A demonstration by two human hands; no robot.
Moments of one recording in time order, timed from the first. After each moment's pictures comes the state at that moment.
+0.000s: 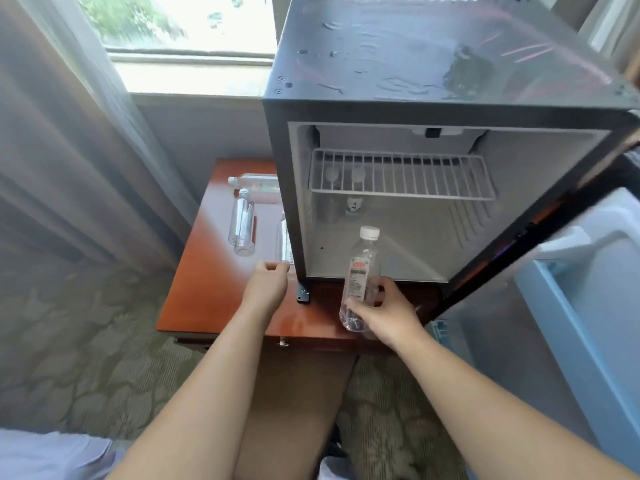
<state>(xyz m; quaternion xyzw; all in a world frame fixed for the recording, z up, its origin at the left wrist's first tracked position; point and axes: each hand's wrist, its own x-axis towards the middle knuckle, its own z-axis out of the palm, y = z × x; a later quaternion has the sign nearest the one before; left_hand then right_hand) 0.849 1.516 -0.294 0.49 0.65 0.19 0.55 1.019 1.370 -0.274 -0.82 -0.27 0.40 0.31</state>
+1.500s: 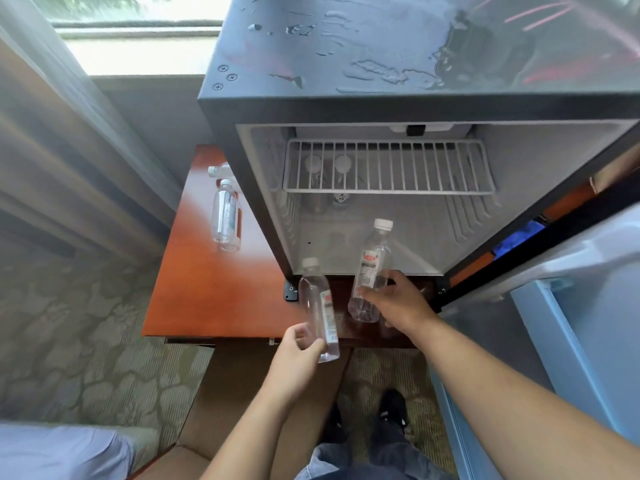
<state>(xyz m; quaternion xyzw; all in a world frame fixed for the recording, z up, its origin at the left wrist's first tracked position) 0.868 1.408 -0.323 0.49 0.63 0.03 0.60 1.082 1.386 -0.289 -0.79 -0.22 0.48 0.32</state>
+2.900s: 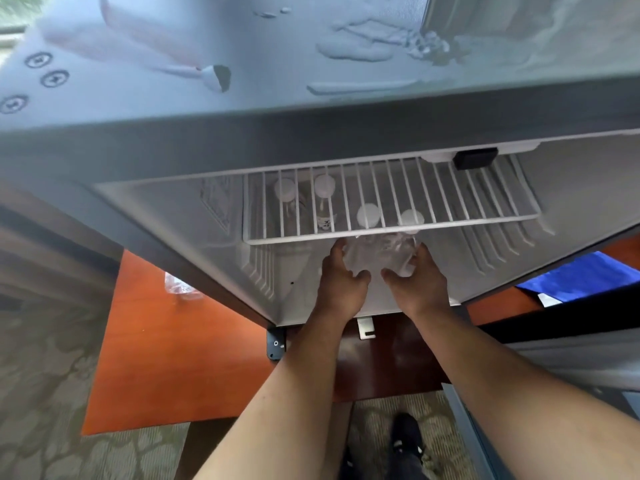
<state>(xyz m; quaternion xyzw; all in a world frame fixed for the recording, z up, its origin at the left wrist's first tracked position) 1.049 1.558 -0.366 0.63 0.50 0.10 0.59 1.151 1.472 -0.346 -0.86 -0.18 0.27 0.38</state>
